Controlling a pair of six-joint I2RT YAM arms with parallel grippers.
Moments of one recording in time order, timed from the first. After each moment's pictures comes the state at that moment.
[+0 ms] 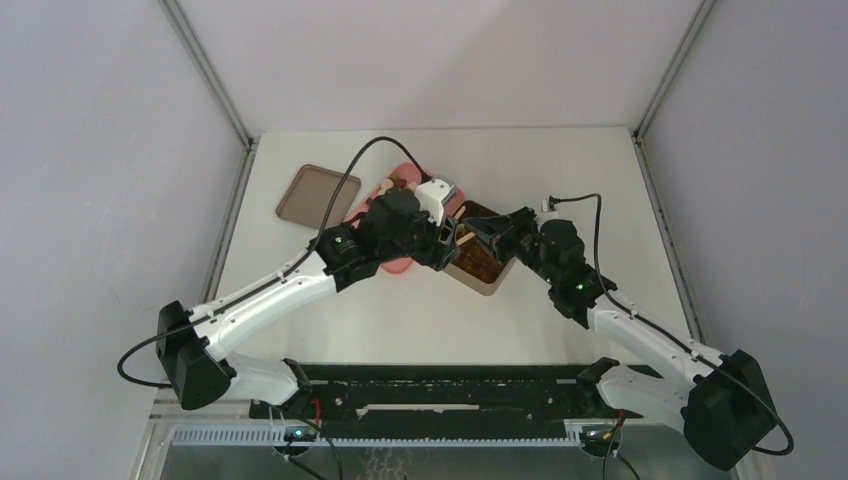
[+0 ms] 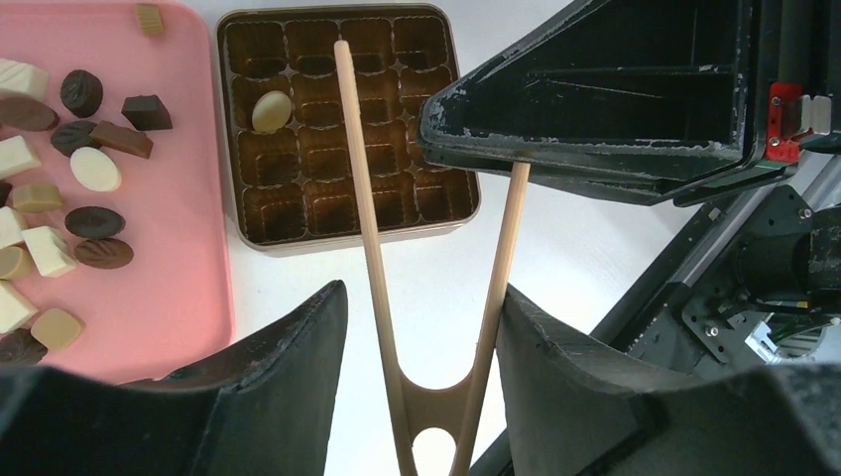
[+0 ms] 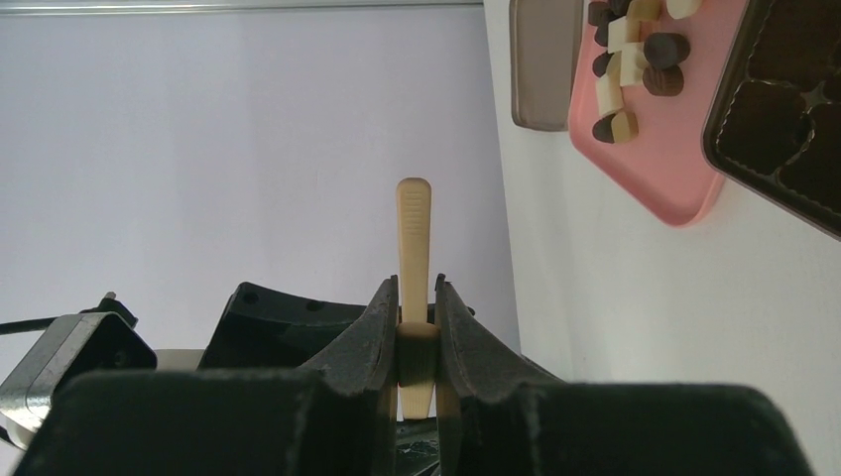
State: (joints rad) left arm -0.89 1.33 1.22 -0.42 -0.02 -0.23; right arm 0.58 1.03 0.61 0.24 -0.09 1.50
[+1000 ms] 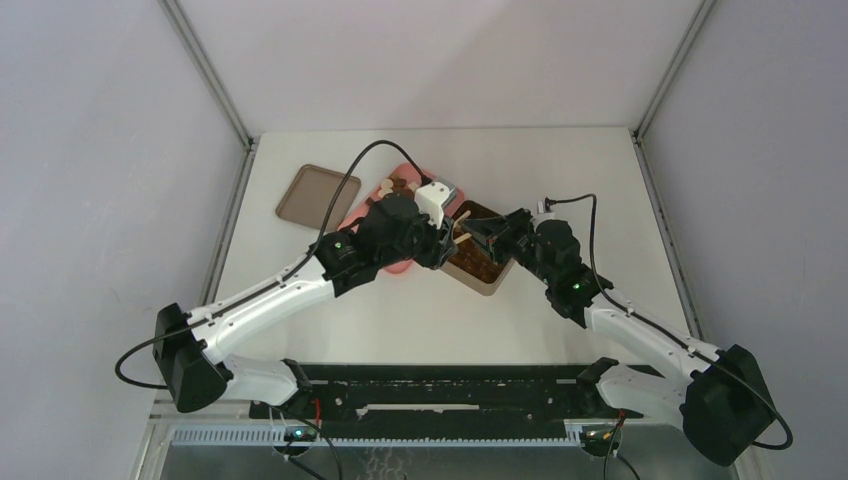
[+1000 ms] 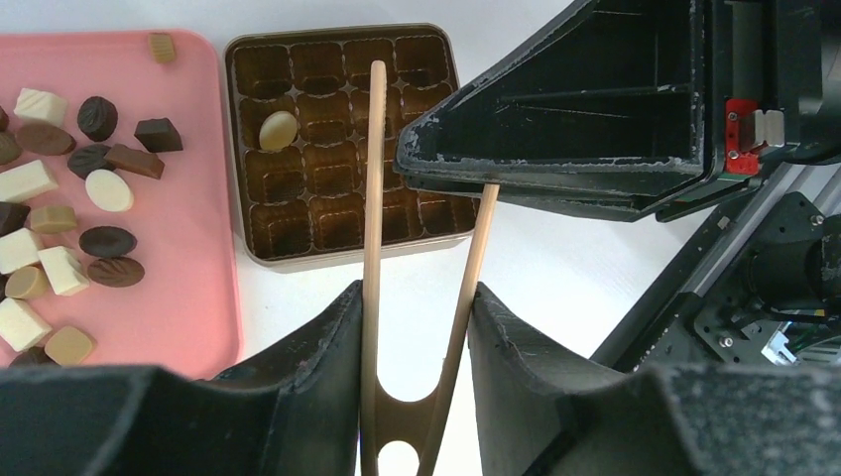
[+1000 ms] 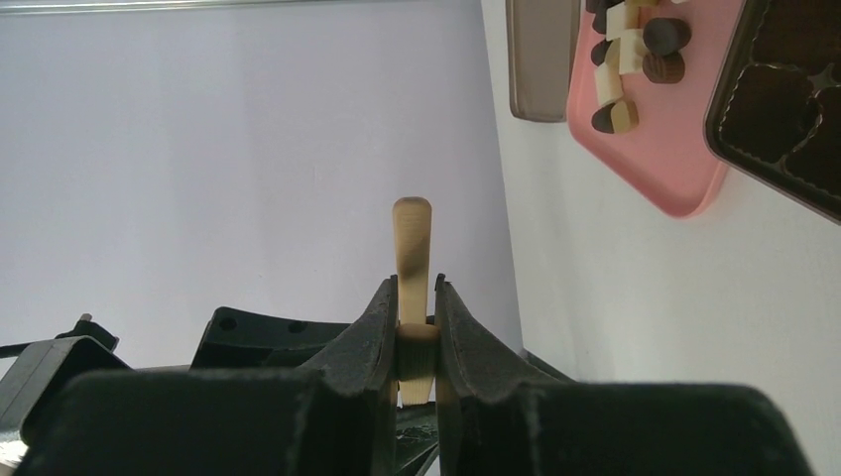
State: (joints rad) left arm -0.90 1.31 1.17 -0.35 -0.04 -0.20; right arm 0.60 1.06 0.61 0.25 -0.09 1.52
